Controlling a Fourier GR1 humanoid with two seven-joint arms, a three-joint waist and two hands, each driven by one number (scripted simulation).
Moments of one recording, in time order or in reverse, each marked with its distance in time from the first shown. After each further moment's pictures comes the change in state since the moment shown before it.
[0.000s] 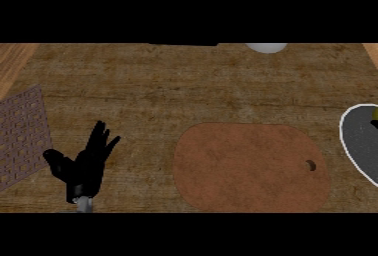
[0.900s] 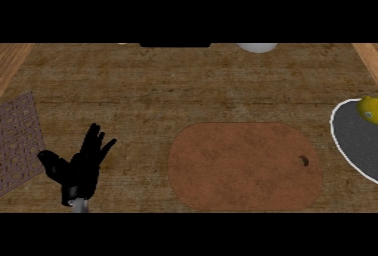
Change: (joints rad) left arm 0.014 0.007 0.024 0.001 -0.001 0.012 0.013; right arm -0.032 -0.099 -0.413 0.183 -0.529 0.460 -0.455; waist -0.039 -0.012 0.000
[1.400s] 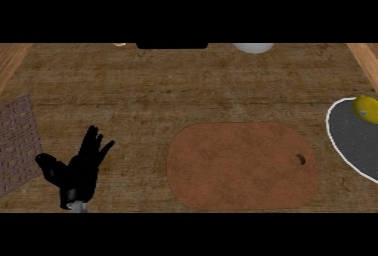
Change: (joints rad) left arm 0.020 -0.007 0.006 -0.014 -0.003 0.004 0.001; right arm 0.196 -0.065 -0.034 -0.025 -0.133 0.376 -0.117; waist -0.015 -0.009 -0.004
